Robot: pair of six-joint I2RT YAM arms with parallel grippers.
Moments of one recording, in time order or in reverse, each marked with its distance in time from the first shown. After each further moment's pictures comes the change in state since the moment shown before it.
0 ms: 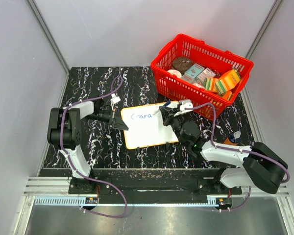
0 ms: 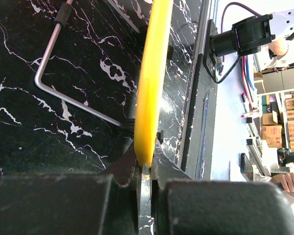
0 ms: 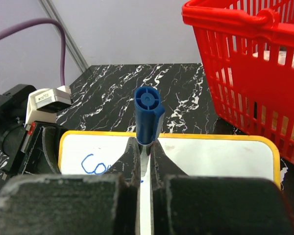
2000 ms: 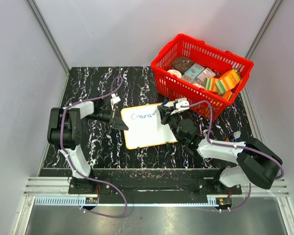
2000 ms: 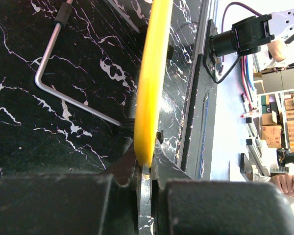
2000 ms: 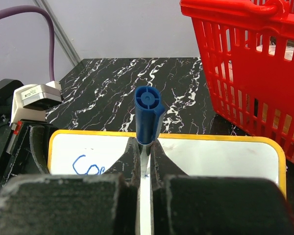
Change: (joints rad) left arm 0.000 0.002 0.000 -0.001 0.000 0.000; right arm -0.009 0.063 0.043 -0.006 0.006 -0.012
